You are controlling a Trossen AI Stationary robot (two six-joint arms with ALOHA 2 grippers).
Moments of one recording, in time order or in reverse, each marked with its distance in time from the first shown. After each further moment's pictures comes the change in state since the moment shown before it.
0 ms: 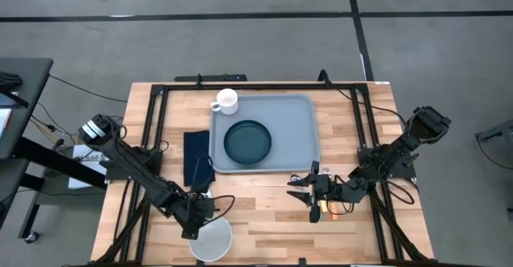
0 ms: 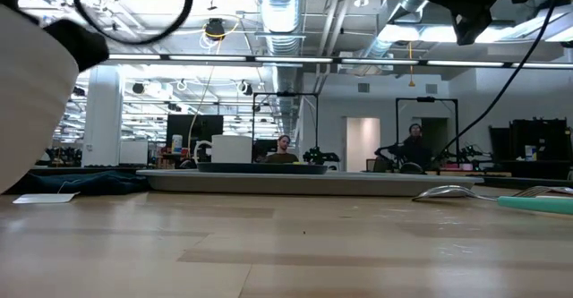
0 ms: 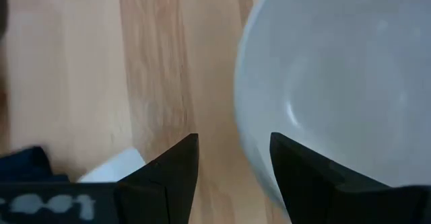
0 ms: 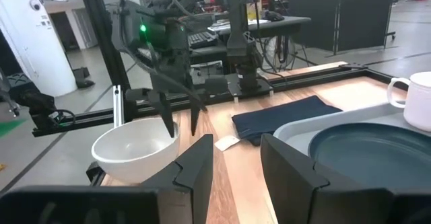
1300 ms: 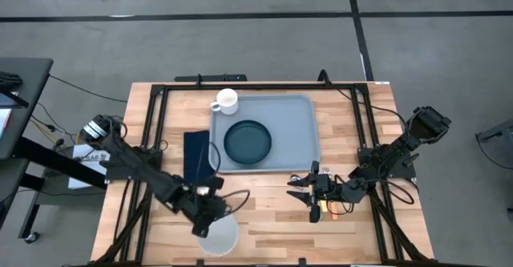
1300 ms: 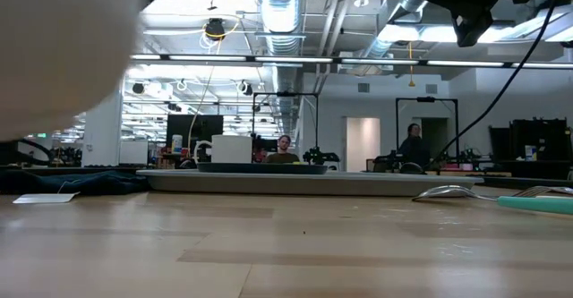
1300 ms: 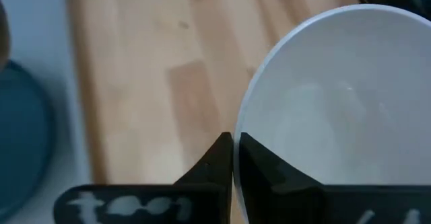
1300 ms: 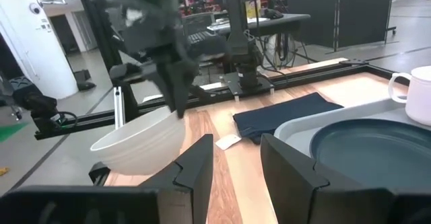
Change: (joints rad) left arm 0.103 0.012 0.254 -0.112 -0.087 0.288; right arm 0.000 0.000 0.000 -0.006 0.001 0.026
